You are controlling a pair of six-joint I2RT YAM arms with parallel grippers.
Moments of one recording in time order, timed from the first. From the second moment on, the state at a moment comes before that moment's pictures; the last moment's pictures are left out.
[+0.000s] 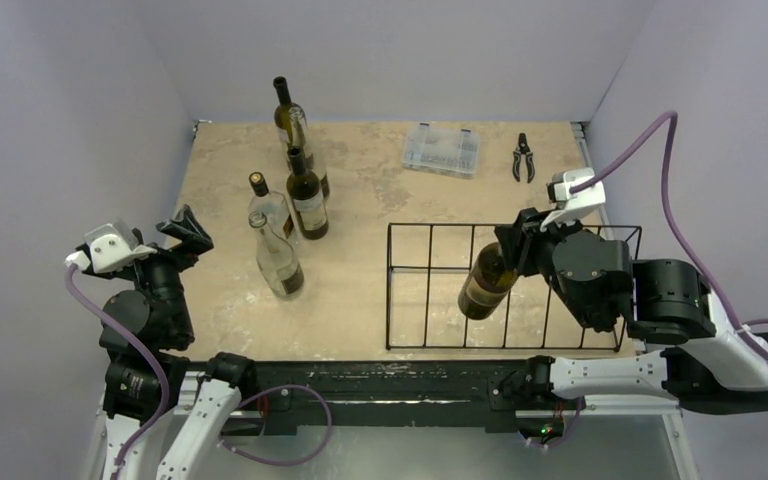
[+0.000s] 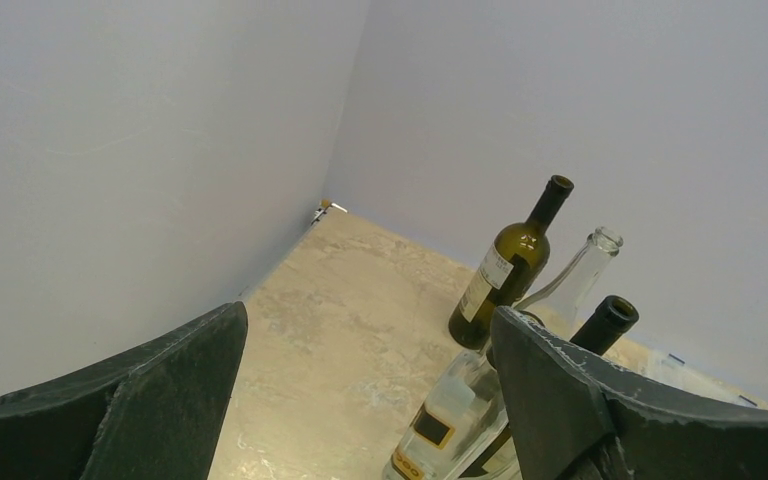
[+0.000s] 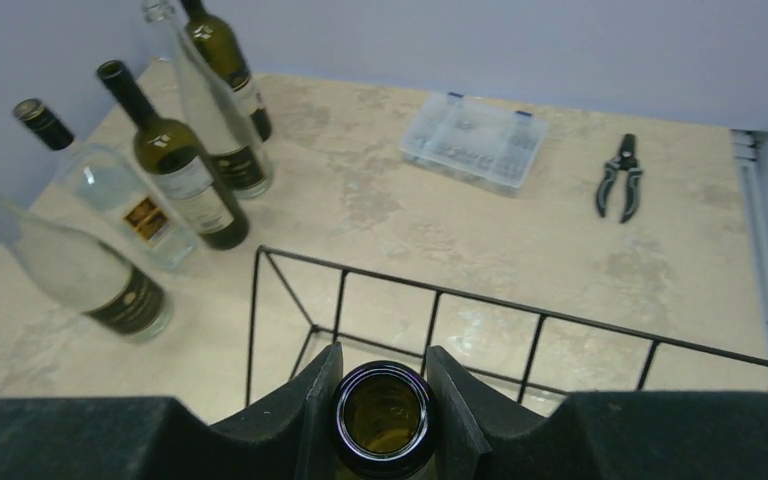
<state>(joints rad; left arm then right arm) -0.23 0.34 0.90 -0.37 -0.63 -0.18 1.32 0.90 1.56 -1.10 0.94 0.49</state>
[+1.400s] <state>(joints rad) -0.24 0.42 0.91 -0.38 -0.58 -0.21 0.75 1.21 1.67 0.11 1.32 -0.63</state>
